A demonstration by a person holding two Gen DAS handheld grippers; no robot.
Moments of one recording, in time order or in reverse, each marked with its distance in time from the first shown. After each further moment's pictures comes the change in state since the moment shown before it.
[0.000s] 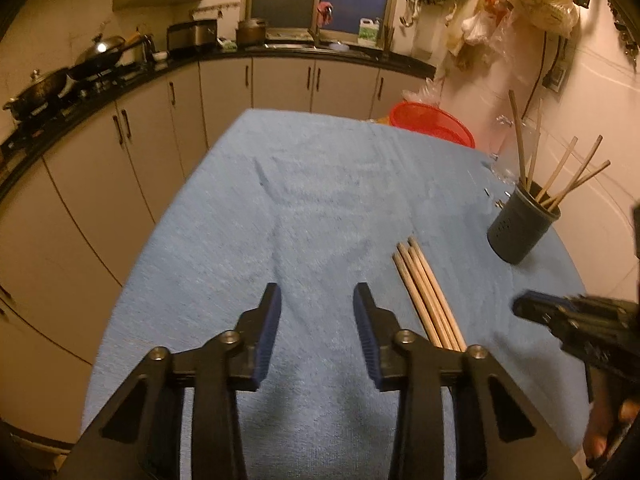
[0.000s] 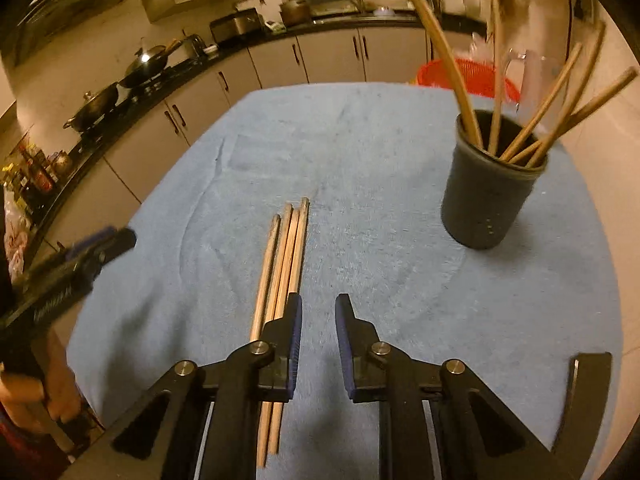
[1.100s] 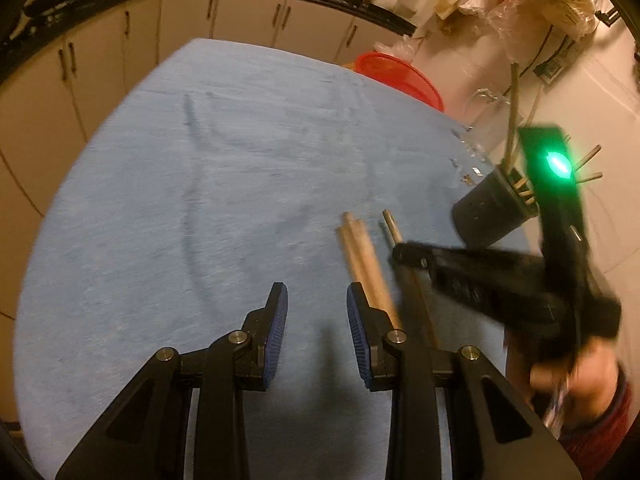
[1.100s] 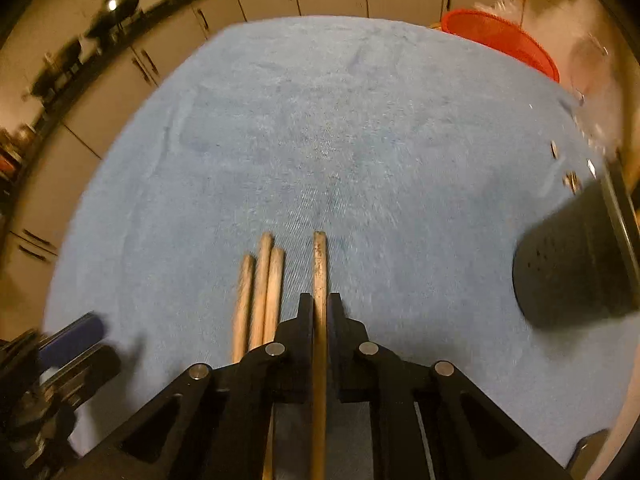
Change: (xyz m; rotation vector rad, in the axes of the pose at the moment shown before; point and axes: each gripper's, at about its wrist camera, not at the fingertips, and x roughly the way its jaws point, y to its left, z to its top) left arm 0.063 -0.018 0.021 -0.090 0.233 -0.224; right arm 0.088 -0.001 0.057 -0.014 0.194 -0.053
